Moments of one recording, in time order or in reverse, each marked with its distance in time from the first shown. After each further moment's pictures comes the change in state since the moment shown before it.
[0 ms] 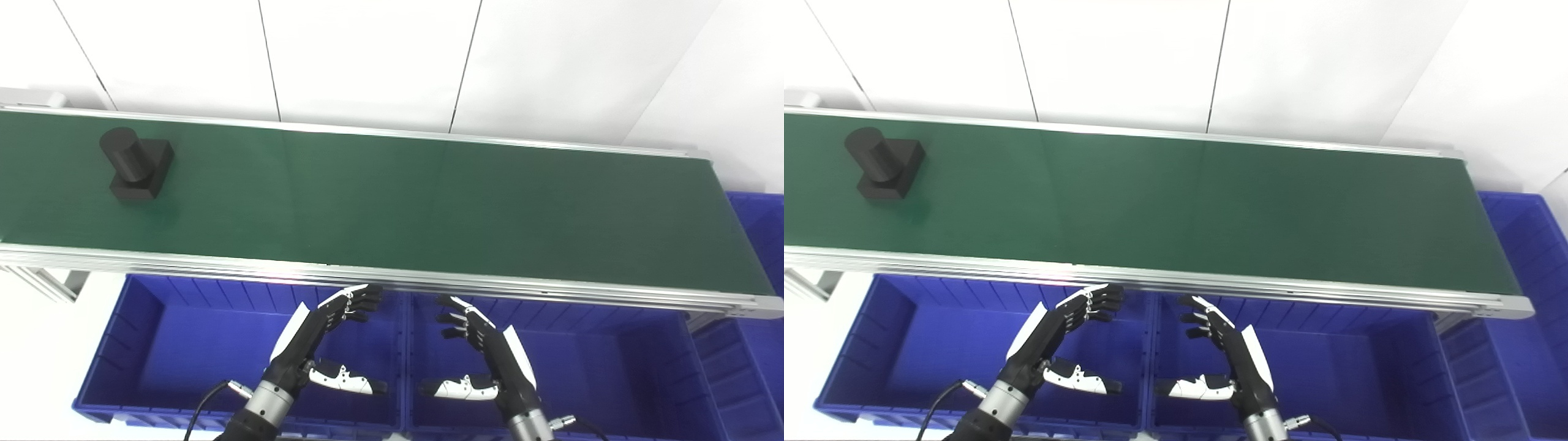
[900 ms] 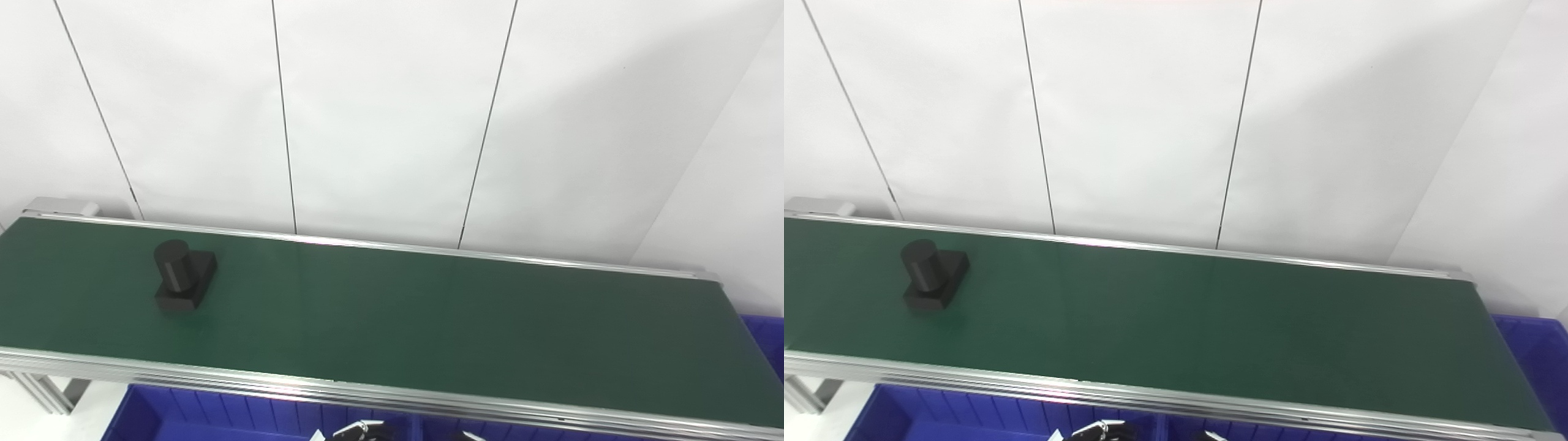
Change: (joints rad) left arm -0.070 -0.006 -0.077 0.168 0.019 -0.002 0.085; right arm -0.075 -0.040 0.077 0.168 0.004 -0.002 -0.106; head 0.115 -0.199
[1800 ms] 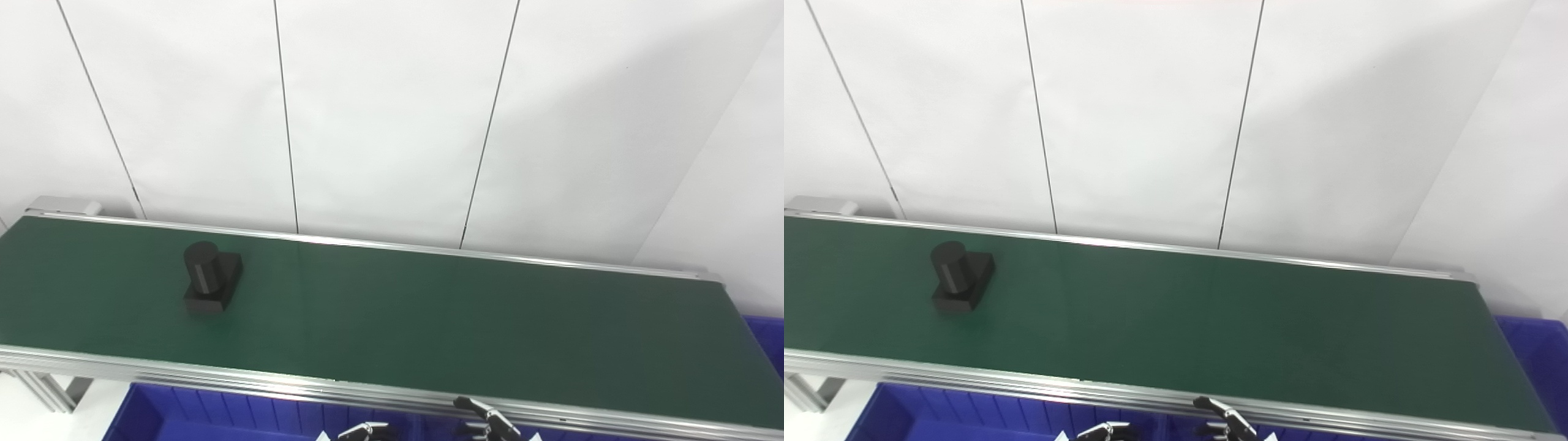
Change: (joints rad) left arm -0.017 -0.002 -0.030 0.023 -0.001 0.000 0.040; right arm 0.021 -0.002 -0.049 -0.277 0.052 -0.003 0.050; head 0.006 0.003
